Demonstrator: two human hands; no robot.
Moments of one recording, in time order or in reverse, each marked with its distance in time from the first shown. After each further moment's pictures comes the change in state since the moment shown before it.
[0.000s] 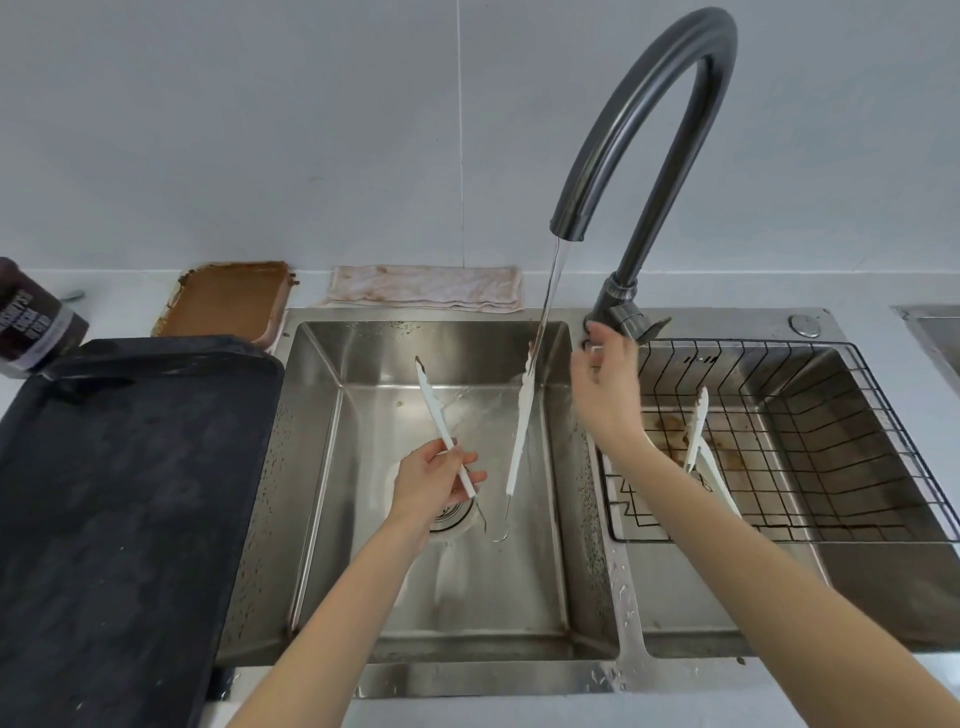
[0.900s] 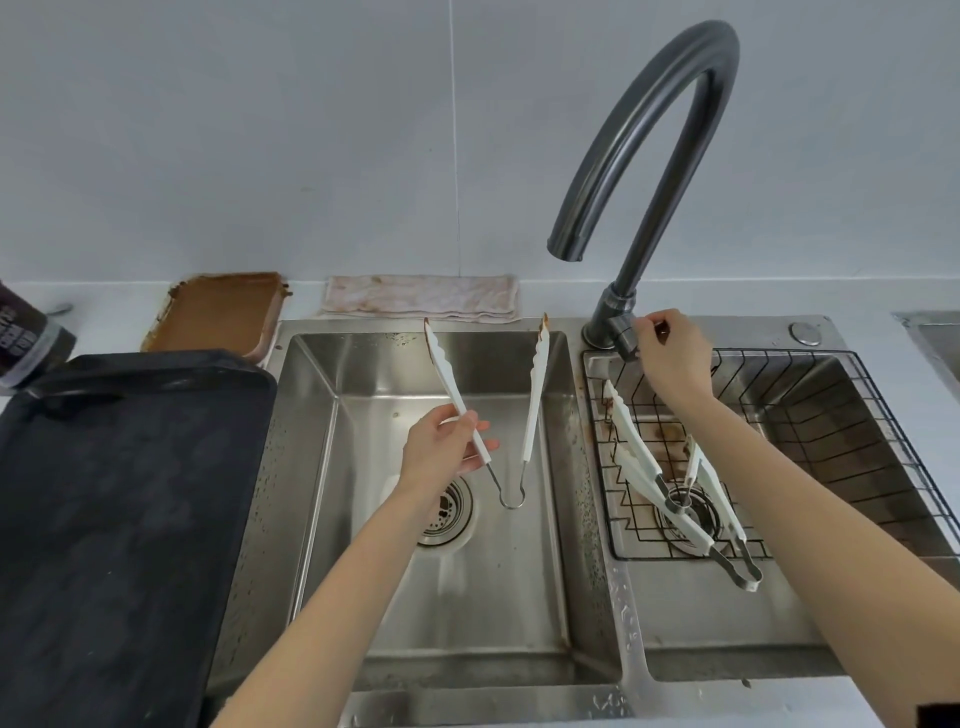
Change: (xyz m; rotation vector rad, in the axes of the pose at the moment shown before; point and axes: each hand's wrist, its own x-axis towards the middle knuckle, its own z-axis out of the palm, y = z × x) left_hand 0.010 0.040 0.018 -0.055 -0.049 0.124; right_hand 0.063 0.010 -0.049 -0.208 0.096 0.066
